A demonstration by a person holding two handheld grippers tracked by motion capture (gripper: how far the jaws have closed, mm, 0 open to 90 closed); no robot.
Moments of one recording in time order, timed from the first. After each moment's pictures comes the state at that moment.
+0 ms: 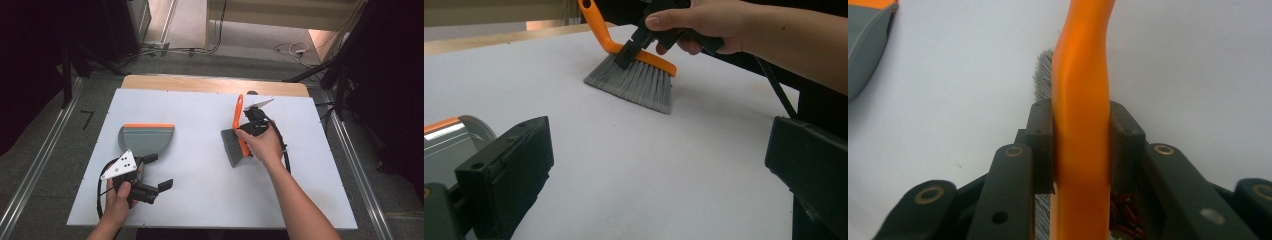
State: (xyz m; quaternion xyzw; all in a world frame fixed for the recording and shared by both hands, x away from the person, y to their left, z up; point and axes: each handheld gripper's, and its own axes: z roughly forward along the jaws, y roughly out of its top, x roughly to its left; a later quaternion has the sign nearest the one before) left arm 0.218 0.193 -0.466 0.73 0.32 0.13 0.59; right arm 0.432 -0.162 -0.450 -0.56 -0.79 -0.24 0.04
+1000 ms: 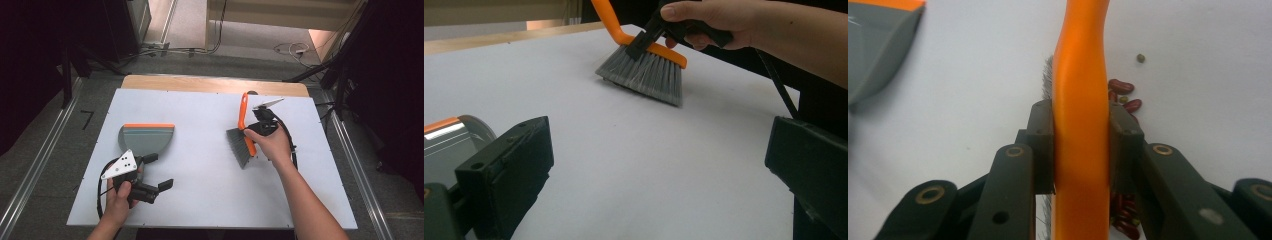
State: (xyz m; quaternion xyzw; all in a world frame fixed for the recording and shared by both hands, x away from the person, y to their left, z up) left arm 0.218 0.192 -0.466 0.73 0.32 0.13 0.59; right arm 0.429 -0.186 -0.440 -0.54 -0.79 -0.28 0.06
